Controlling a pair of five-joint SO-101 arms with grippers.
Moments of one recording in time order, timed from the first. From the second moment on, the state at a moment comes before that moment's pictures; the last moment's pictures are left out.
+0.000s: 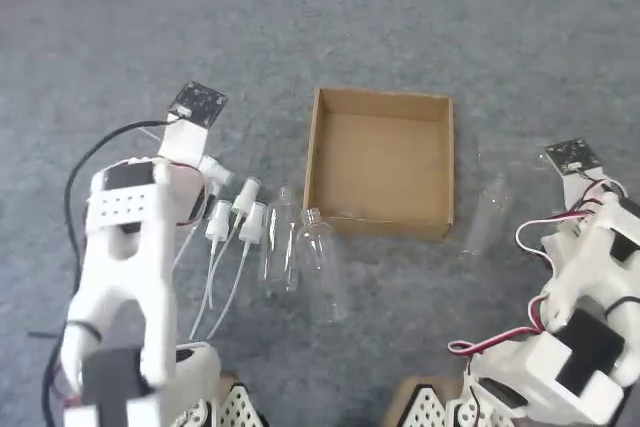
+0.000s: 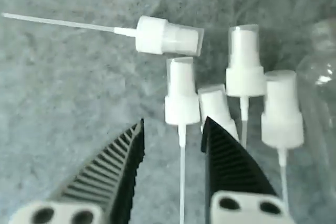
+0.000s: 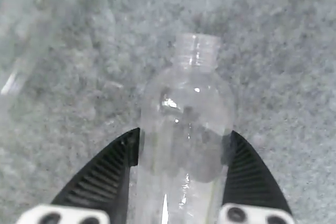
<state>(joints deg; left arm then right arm) -14.7 -15.5 42.9 57.5 -26.1 35.2 -1.9 37.2 53.7 51.4</state>
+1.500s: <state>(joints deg) -20.1 -21.8 40.0 62.4 -17.8 36.0 -1.9 37.0 54.8 51.5</state>
